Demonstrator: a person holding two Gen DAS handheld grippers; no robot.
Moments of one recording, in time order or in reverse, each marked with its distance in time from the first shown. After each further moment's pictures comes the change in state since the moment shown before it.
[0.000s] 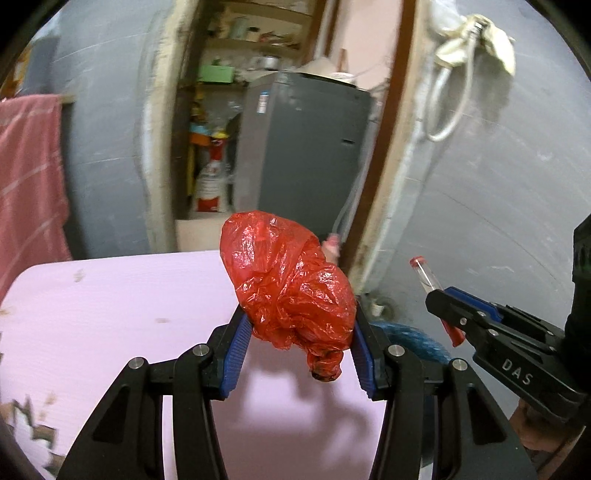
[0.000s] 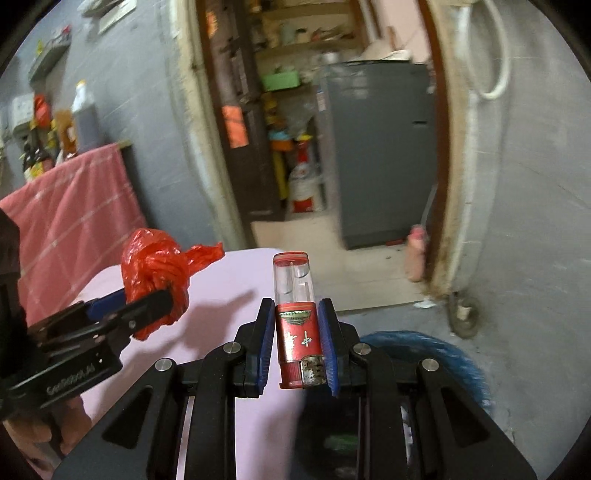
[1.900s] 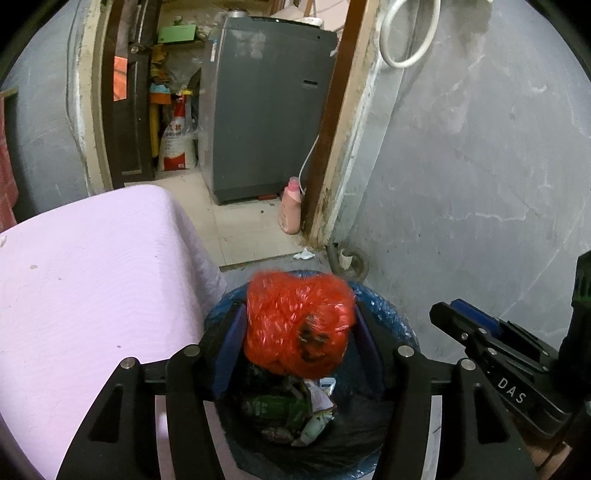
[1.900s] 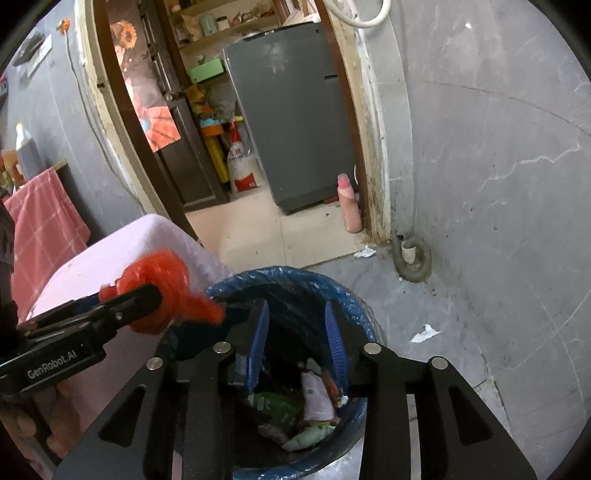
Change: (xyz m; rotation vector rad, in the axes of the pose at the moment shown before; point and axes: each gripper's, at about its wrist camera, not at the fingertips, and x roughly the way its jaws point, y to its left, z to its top) left arm 0.078 -0.106 -0.044 0.024 0.173 -0.027; right arm -0.022 -0.138 -0.062 0.178 0.081 -0.074
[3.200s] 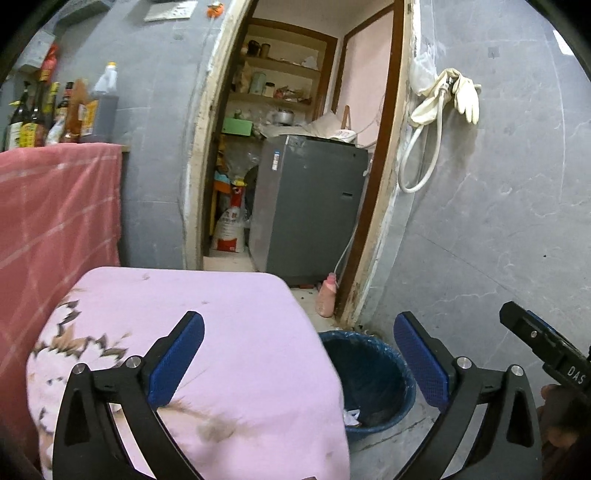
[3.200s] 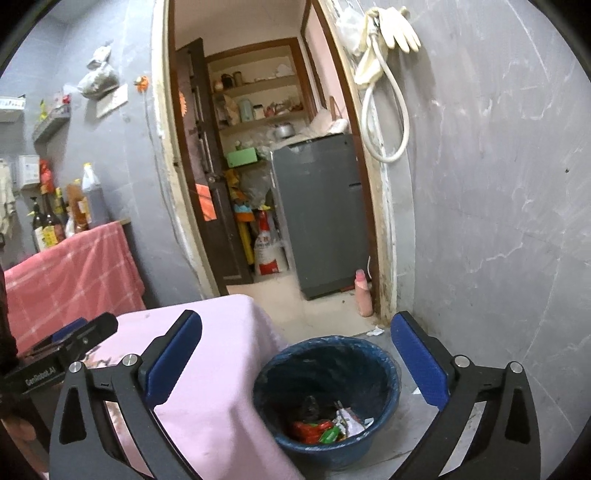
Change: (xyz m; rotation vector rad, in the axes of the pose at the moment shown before) left arm -0.260 0.053 -0.051 -0.070 -0.385 0.098; right arm -0.194 0.107 -0.017 -0.077 -0.354 0.023
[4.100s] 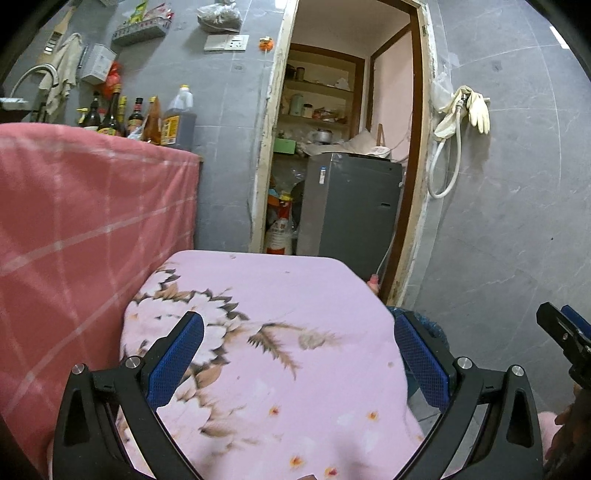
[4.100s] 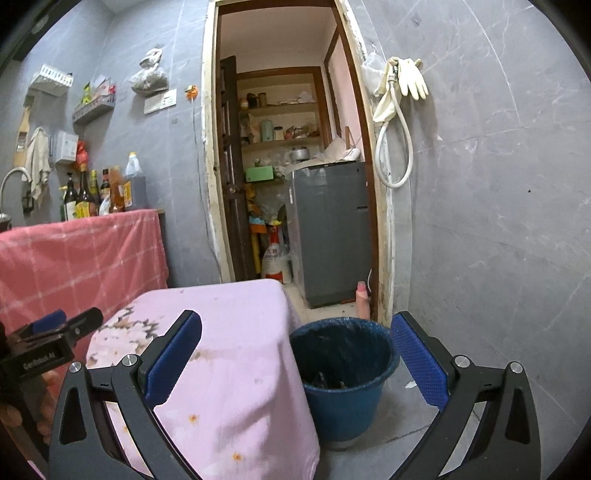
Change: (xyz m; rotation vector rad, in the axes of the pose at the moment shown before) left arm -0.131 0.037 -0.087 0.005 -0.079 0.163; right arm -0.113 0.068 -0.082 -0.101 -0.097 -0.025
